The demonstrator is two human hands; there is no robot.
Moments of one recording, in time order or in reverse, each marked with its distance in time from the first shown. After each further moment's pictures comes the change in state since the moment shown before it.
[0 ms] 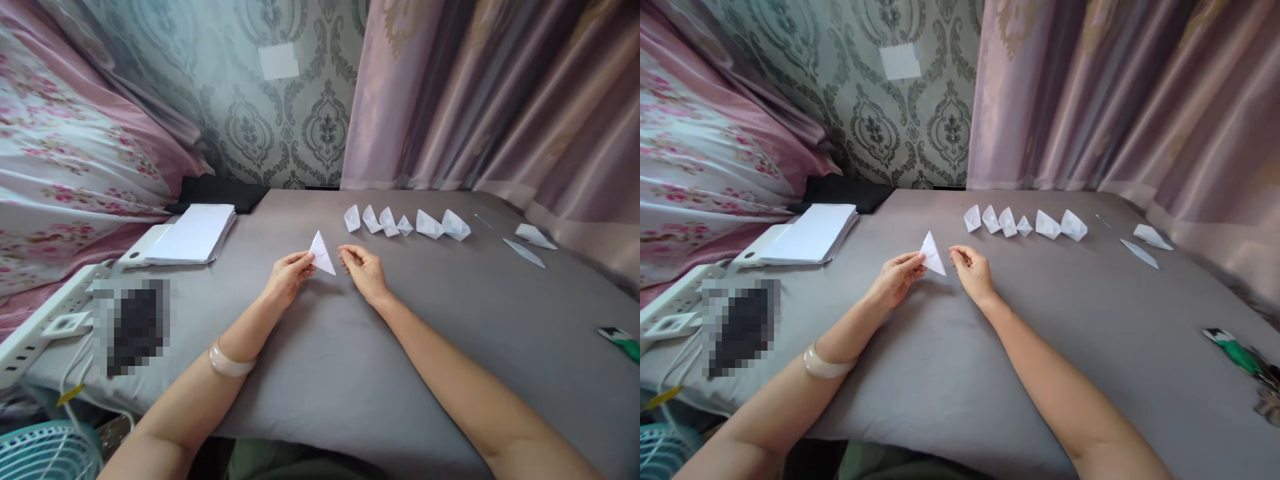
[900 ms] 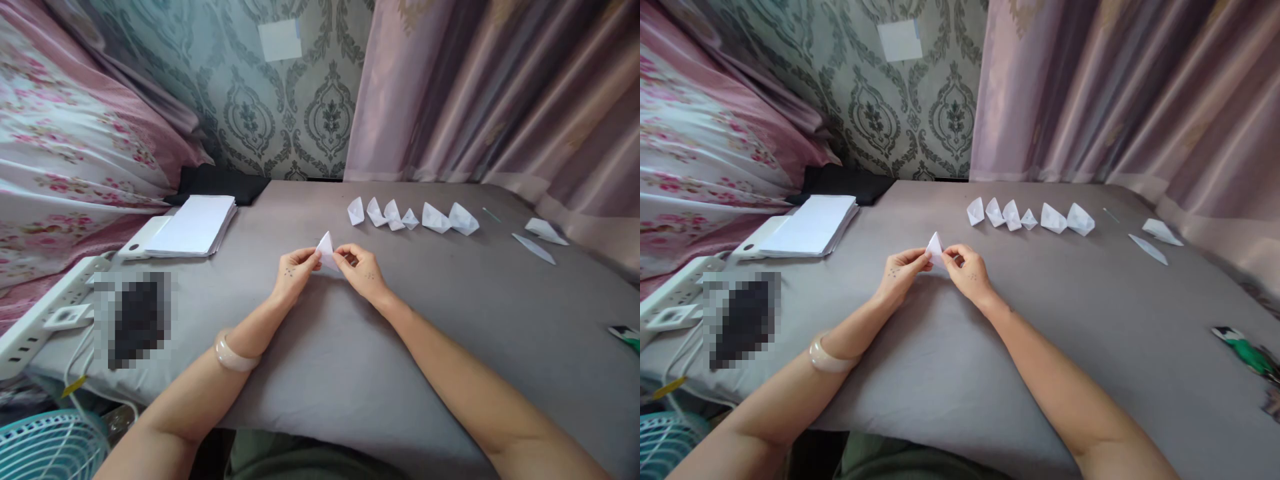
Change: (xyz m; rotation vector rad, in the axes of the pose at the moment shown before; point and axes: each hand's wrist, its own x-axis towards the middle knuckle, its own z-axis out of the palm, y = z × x) left_hand -0.007 -0.008 0.002 0.282 -0.005 0.227; right_hand -0.008 -0.006 0.009 -0.196 -0.094 -0.120
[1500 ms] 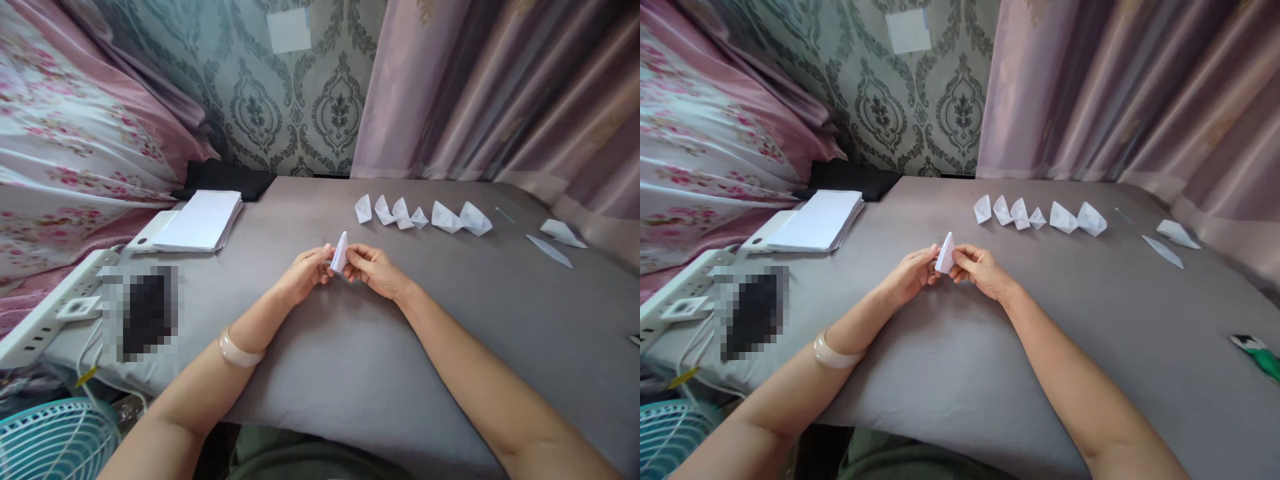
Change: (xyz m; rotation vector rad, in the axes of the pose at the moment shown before) left_hand 0.003 0.009 -0.004 -0.250 -0.370 -0.281; right_hand 0.006 -0.004 -0.022 0.593 -0.423 0.333
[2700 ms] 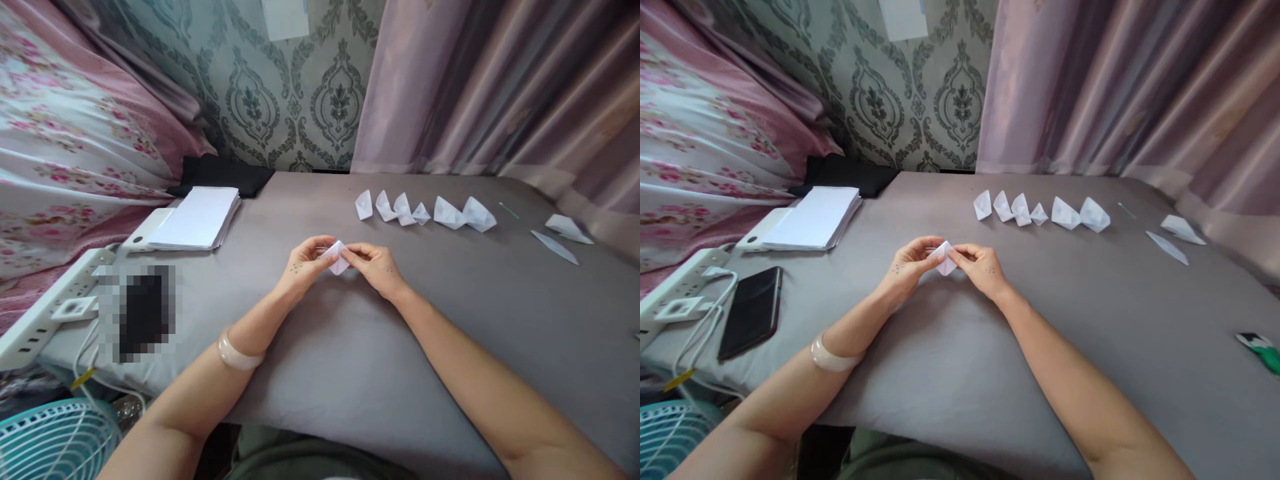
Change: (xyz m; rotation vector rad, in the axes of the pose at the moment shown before) left_hand 0.000 -0.005 0.004 0.137 0.139 0.312; right_hand 0.006 0.013 0.004 -0.344 0.278 -0.215
